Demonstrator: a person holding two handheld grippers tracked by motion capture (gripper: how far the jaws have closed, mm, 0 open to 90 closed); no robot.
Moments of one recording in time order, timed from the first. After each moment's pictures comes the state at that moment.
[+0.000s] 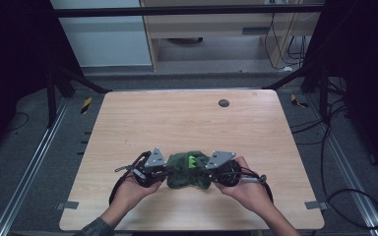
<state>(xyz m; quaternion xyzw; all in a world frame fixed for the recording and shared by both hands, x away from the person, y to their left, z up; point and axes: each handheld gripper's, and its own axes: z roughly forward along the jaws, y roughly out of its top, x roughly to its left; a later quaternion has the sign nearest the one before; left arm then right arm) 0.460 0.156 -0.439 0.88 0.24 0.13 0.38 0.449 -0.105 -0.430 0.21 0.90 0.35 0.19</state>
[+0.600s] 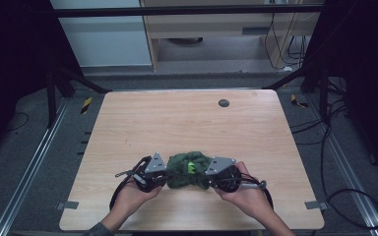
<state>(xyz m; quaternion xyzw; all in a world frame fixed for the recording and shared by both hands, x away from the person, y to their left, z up) 0.450 0.155 -0.446 0.88 0.24 0.14 0.38 0.438 -0.104 -0.438 0.21 0.90 0.35 0.19</state>
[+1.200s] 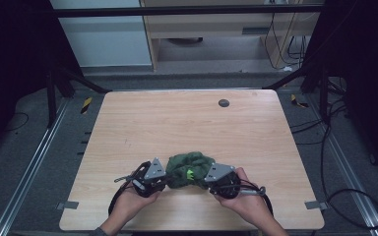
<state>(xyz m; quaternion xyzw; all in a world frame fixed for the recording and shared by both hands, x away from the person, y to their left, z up) 0.440 0.159 -0.460 0.88 0.24 0.14 0.38 0.424 -0.102 -0.449 0.20 0.90 0.34 0.19</state>
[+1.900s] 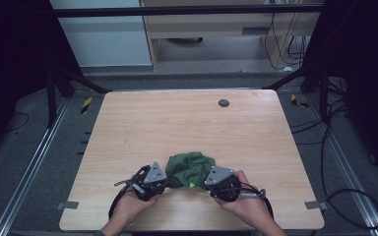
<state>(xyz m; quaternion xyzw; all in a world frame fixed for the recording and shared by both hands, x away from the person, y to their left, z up) 0.434 0.162 -0.471 0.88 0.24 0.14 0.38 0.420 -0.103 -0.455 0.20 0.90 0.34 0.19</state>
